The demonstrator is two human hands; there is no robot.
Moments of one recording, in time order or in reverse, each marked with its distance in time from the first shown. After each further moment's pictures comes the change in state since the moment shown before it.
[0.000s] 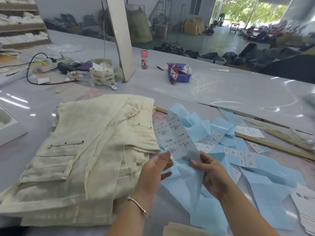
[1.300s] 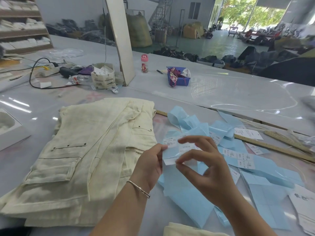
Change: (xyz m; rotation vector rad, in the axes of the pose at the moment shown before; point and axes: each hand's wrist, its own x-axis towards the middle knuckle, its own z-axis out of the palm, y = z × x) left_hand 0.013 0.039 0.012 -0.265 -0.026 -0.185; right_hand -0.064 -0.036 0.070 -1.080 0.034 -0.913
